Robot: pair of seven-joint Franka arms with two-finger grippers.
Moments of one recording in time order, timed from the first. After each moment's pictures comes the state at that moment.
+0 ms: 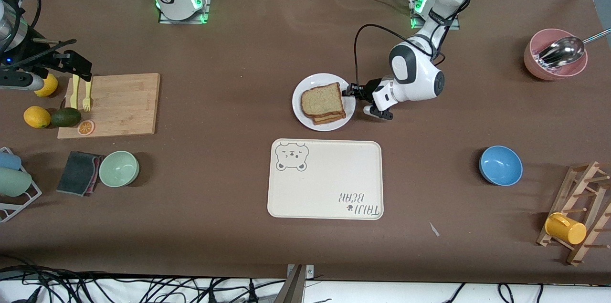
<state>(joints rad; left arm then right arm) -0.50 0.47 -0.02 -2.24 -1.33 2.35 0.67 0.05 -0.03 -0.02 -1.70 -0.10 1.64 0.06</state>
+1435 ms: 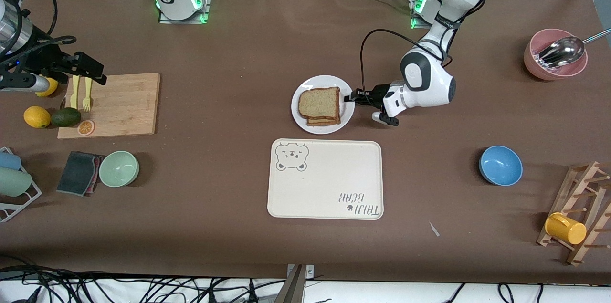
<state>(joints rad) -0.43 0.47 0.00 -2.21 -1.42 2.23 0.74 0.05 -0.03 -0.02 -1.71 0.04 1.69 0.07</state>
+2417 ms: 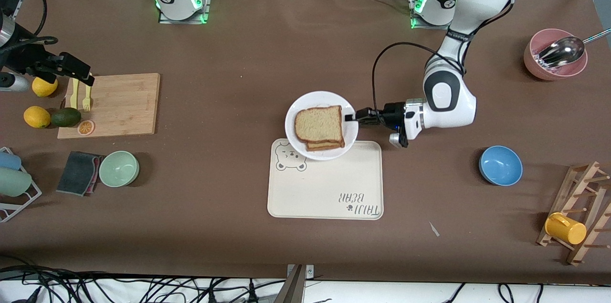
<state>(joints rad) -0.38 0.56 0.09 -1.94 -1.55 2.02 0.73 0.05 -0.03 -0.07 -1.70 0.04 1.69 0.07</state>
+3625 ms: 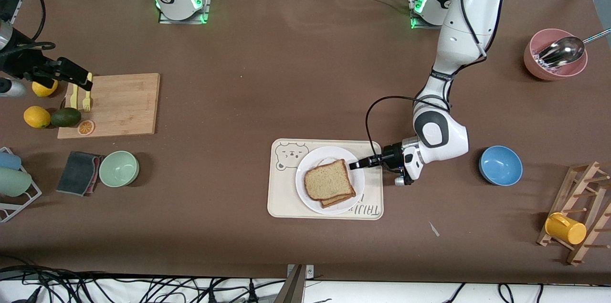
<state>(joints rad) -0.38 0.86 0.13 -1.64 -1.61 2.19 0.62 0.06 0.01 -0.07 -1.65 0.04 1.70 0.07</state>
